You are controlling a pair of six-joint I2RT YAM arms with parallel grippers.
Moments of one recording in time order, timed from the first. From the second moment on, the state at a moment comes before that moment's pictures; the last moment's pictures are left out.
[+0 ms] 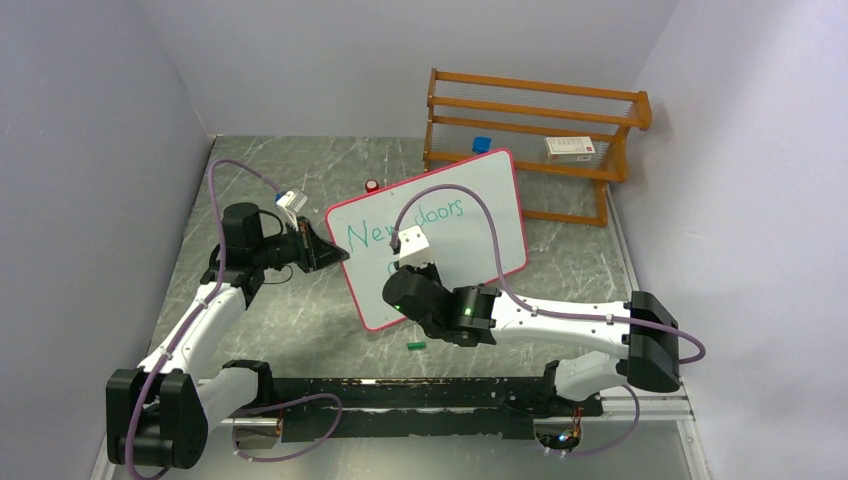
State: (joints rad) left arm -0.08 1.05 0.59 -0.01 0.95 -0.31; right arm 1.29 1.36 1.00 -0.34 0.82 0.42
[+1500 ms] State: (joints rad) left arm -0.08 1.05 0.59 -0.01 0.95 -0.31; right arm 1.28 1.36 0.99 -0.41 0.86 0.50
